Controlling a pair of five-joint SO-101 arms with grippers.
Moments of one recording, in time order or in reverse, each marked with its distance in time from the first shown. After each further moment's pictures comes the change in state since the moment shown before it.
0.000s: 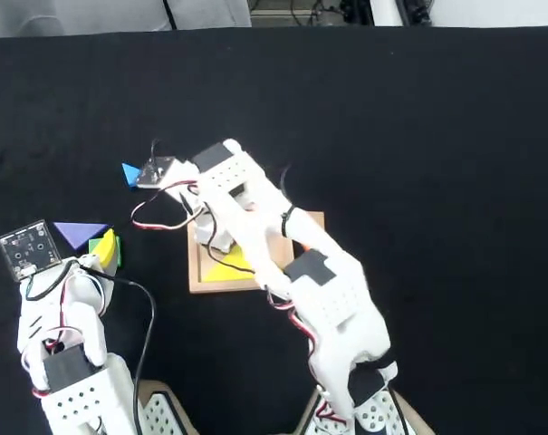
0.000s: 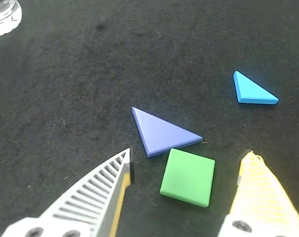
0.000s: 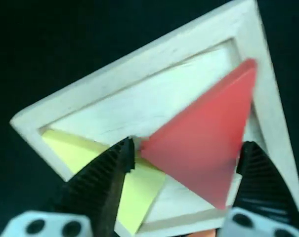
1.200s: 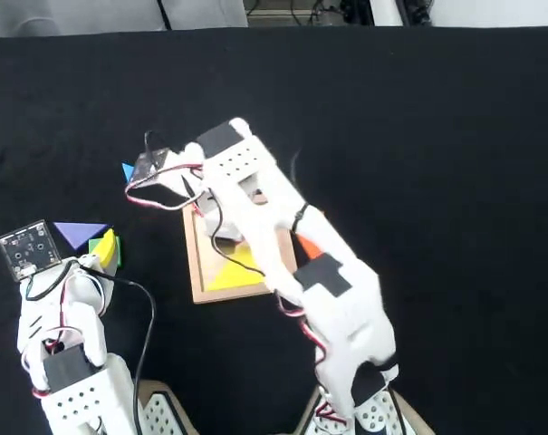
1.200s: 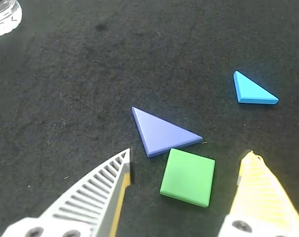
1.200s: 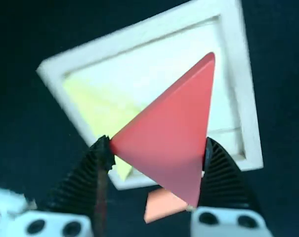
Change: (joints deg) left arm 0.0 0.0 0.0 0.0 0.0; right arm 1.1 -9.4 -6.4 15.4 16.5
